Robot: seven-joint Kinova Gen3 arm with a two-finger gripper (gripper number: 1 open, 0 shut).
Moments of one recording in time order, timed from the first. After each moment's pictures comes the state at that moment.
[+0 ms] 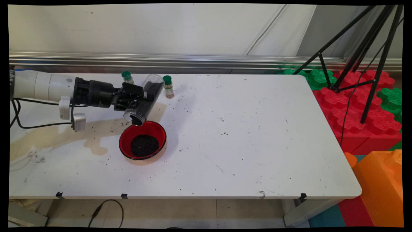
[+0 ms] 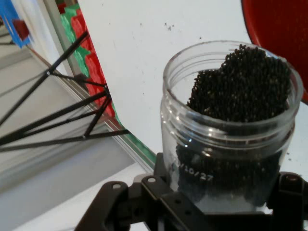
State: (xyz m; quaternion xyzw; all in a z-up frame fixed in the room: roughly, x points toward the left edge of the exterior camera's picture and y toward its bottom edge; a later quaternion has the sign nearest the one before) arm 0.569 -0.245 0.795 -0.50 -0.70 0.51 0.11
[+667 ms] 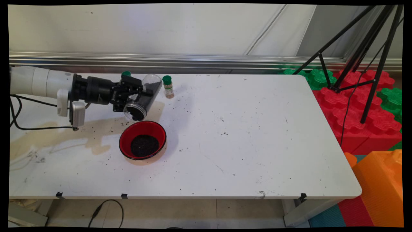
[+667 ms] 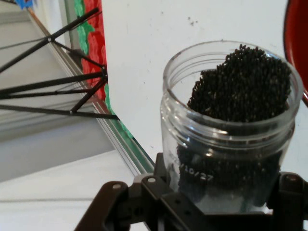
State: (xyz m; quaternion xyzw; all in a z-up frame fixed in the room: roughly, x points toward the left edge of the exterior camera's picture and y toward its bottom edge) arm 0.569 -0.245 0.807 -0.40 -0.76 0.49 0.17
